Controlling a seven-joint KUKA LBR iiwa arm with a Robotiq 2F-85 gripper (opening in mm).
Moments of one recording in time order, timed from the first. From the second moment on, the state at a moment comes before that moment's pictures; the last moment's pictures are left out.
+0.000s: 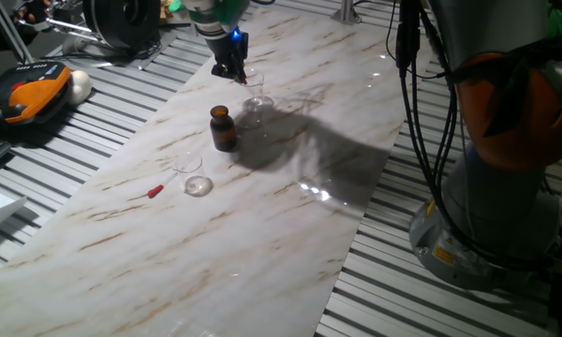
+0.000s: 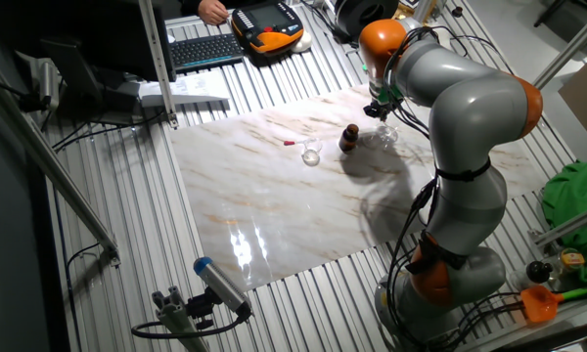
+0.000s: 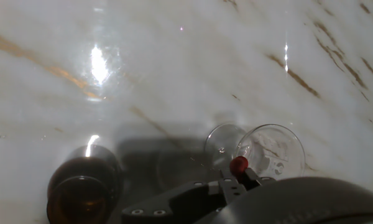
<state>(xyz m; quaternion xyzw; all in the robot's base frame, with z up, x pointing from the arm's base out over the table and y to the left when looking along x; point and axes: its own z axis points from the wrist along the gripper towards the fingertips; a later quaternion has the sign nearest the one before) 0.576 -0.139 0.135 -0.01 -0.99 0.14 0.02</state>
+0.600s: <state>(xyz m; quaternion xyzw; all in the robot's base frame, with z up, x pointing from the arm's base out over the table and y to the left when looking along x) 0.577 -0.142 0.133 -0.01 -0.99 0.14 0.01</state>
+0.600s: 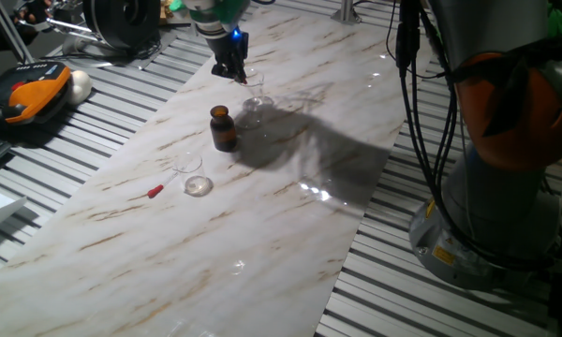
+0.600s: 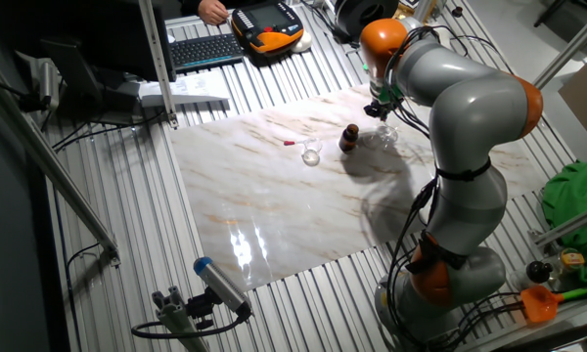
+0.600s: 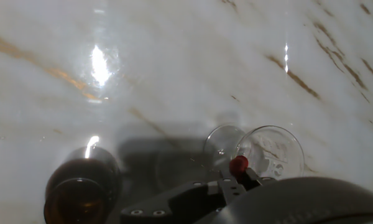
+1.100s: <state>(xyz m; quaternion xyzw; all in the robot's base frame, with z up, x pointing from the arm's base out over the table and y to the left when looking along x) 0.576 -0.141 0.131 -0.01 -0.99 0.14 0.02</state>
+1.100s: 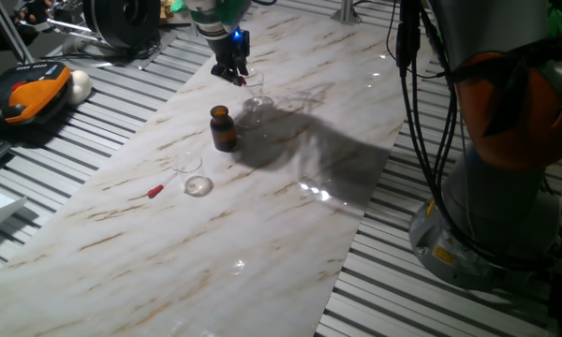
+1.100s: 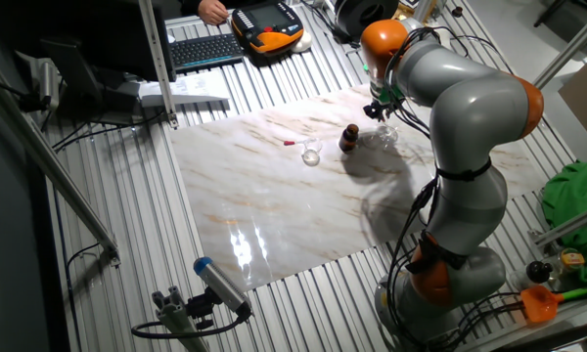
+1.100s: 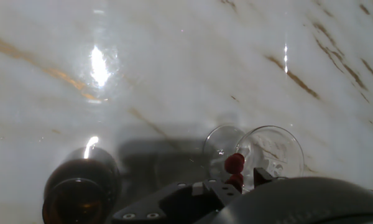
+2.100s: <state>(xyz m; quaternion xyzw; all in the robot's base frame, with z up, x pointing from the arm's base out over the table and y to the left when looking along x) 0.592 -0.142 0.139 -0.02 -0.99 0.14 0.03</state>
